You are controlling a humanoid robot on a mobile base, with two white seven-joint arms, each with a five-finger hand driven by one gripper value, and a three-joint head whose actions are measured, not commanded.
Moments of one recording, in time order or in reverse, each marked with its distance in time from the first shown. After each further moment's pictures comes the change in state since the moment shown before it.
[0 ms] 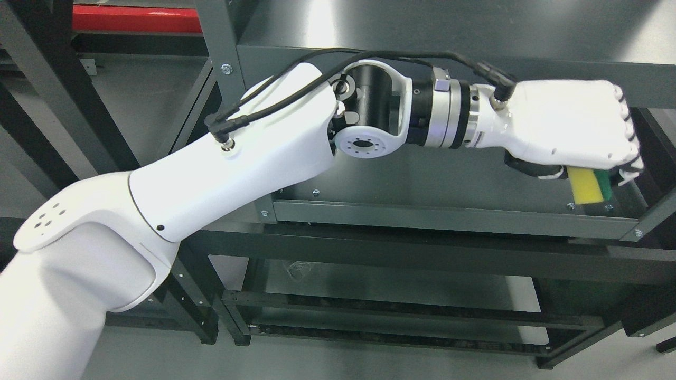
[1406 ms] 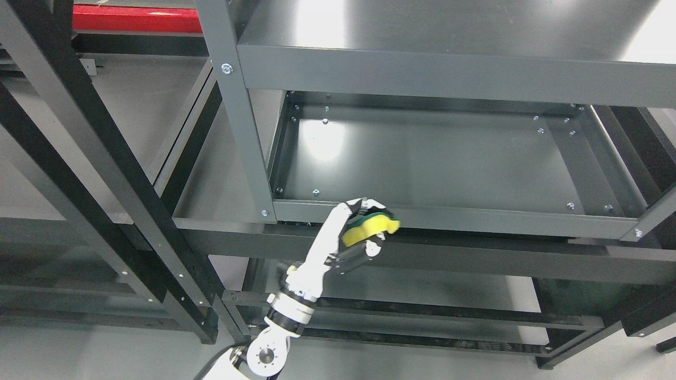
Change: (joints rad) left arm 1.278 -0.024 0.693 -0.210 0.364 0.166 0.245; right arm 0.000 0.000 0.000 0.000 0.000 -0.001 0.000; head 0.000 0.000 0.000
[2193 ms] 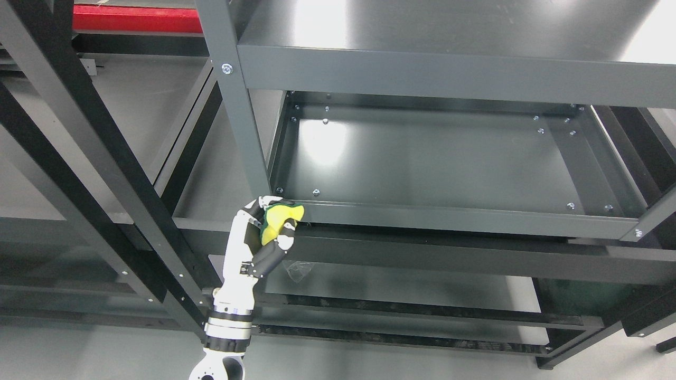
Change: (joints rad) left arm 0.159 -0.001 0.217 -0.159 0.167 0.003 -0.003; right arm 0.000 0.000 0.000 0.000 0.000 0.000 0.000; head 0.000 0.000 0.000
